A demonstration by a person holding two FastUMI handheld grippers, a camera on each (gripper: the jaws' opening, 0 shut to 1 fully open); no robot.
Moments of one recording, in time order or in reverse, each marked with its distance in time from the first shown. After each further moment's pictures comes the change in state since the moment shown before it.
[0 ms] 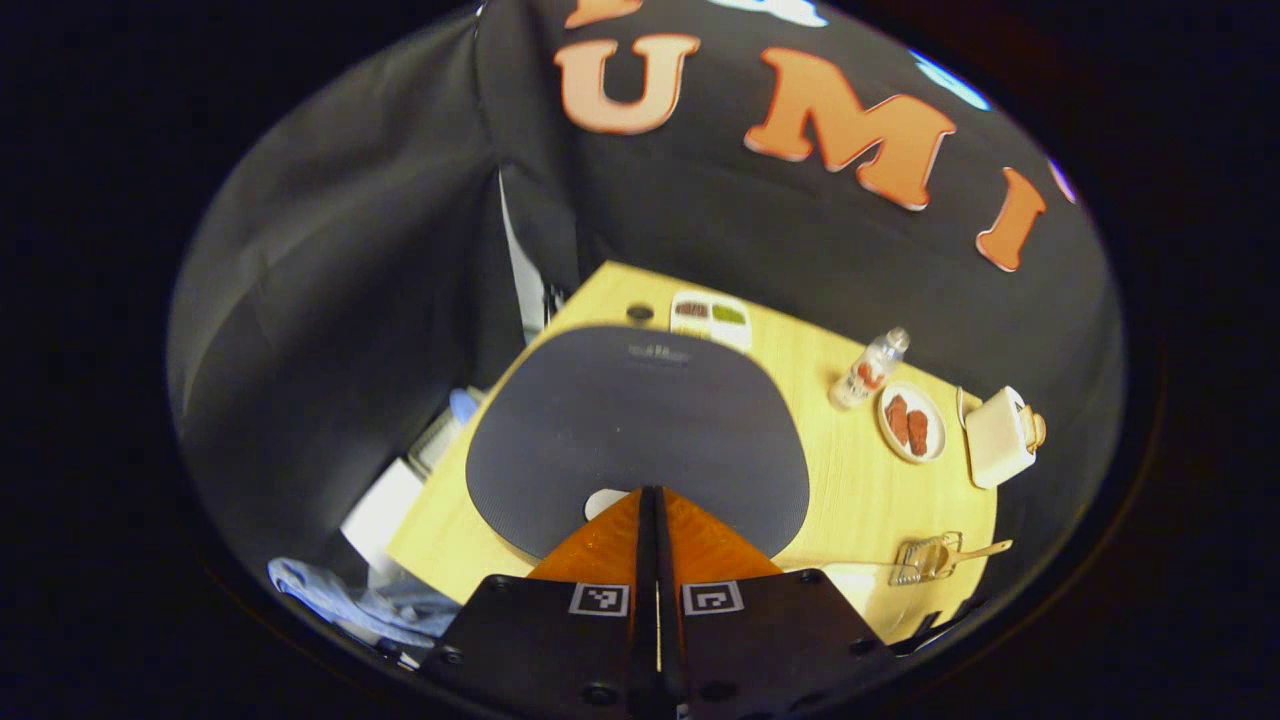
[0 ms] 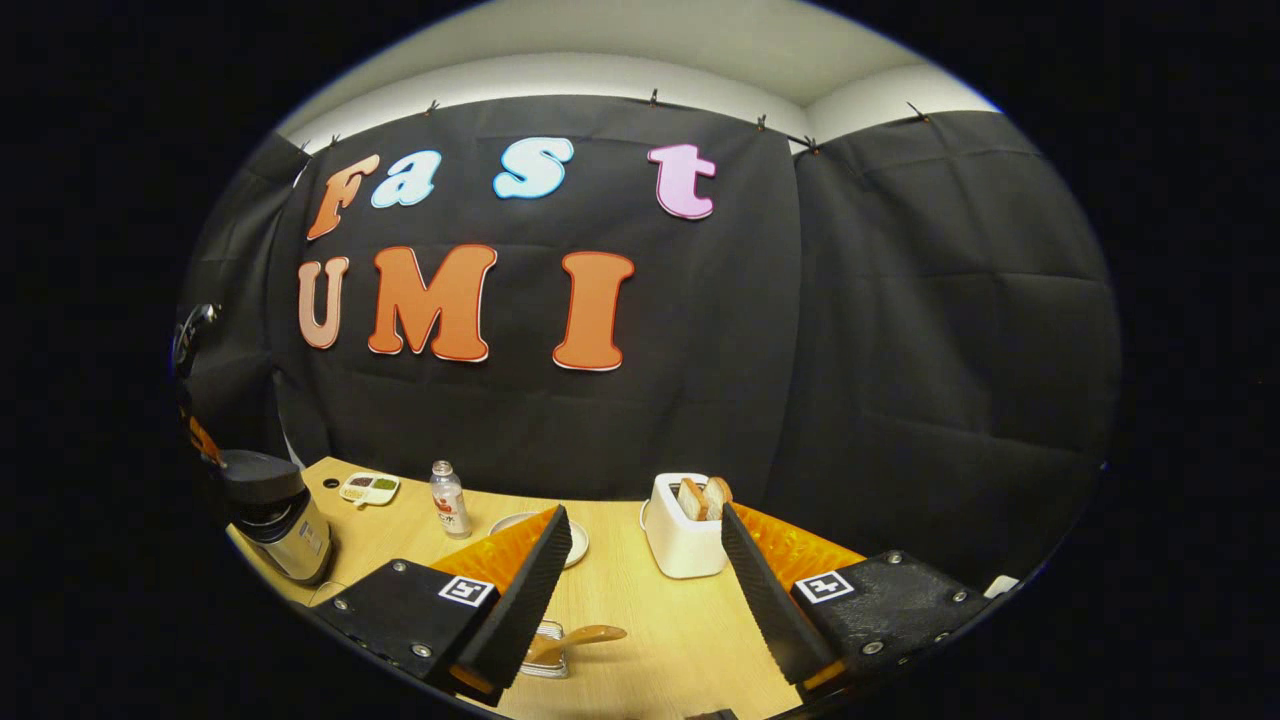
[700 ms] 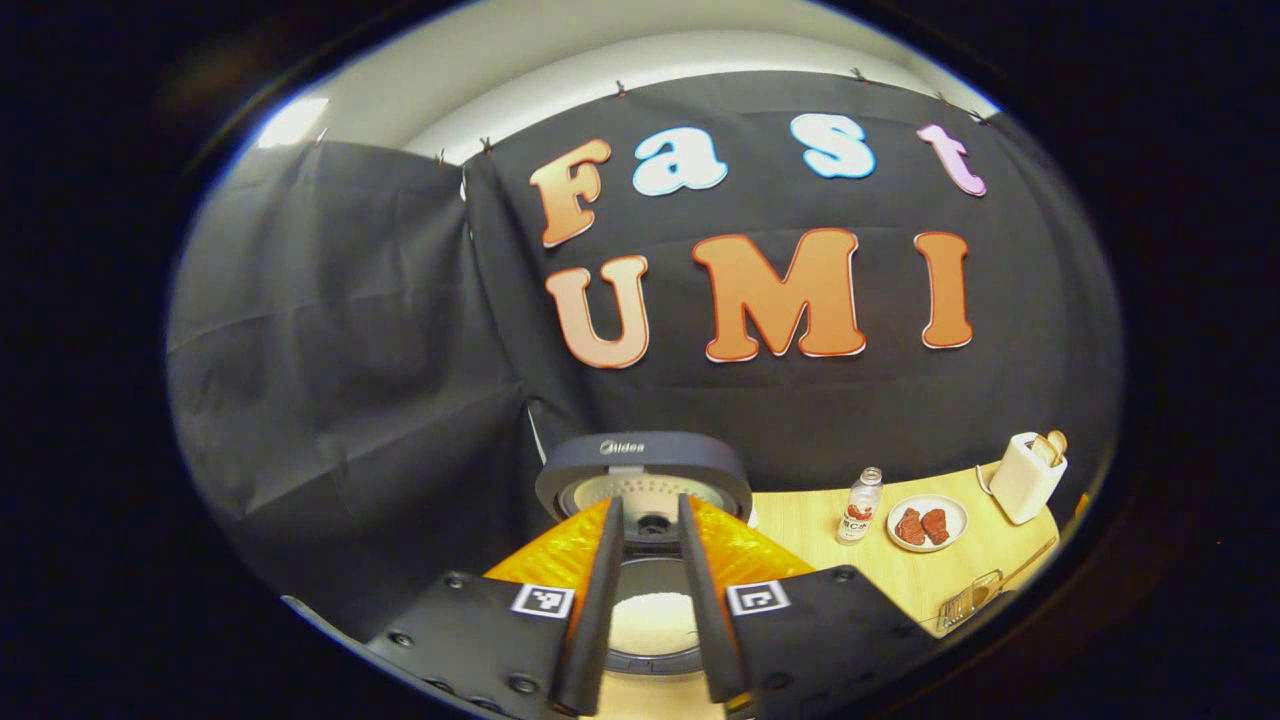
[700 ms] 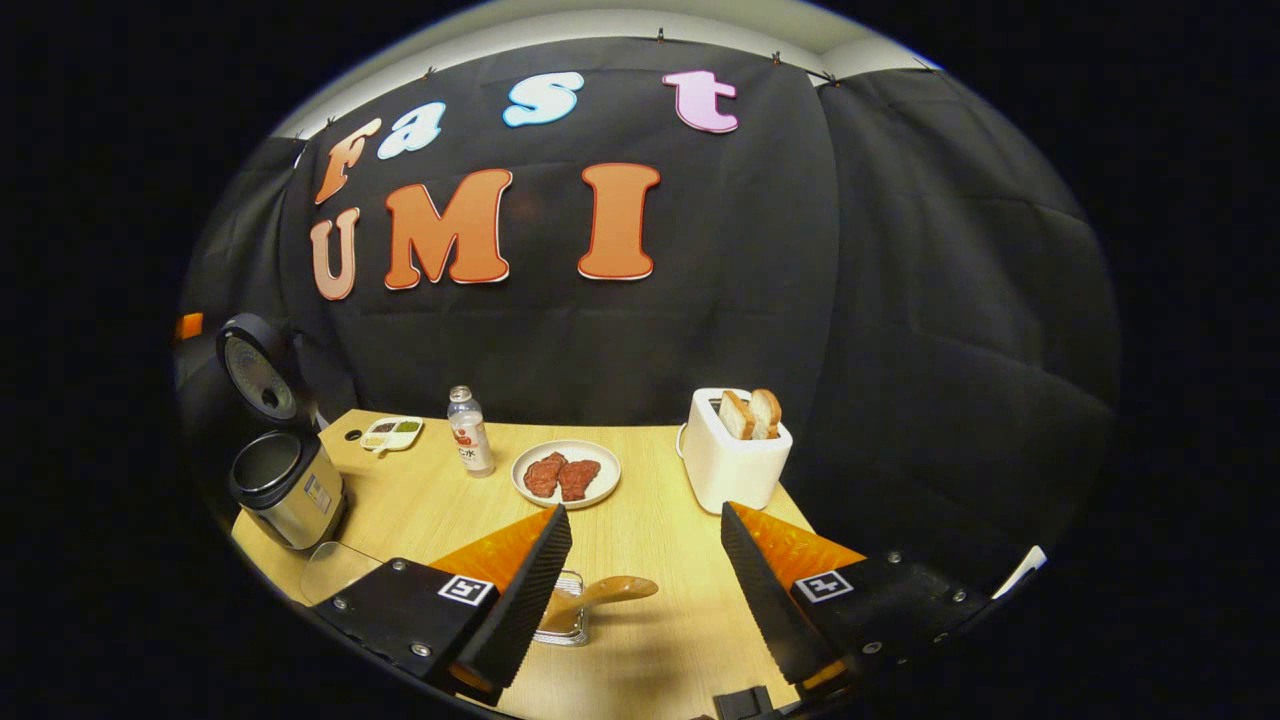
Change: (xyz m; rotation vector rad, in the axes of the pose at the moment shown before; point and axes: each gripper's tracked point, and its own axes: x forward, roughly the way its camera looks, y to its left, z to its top) left arm -0.133 -0.045 0.081 0.180 -0.553 0.118; right arm 0.030 0.024 -0.092 0.022 0.216 0.114
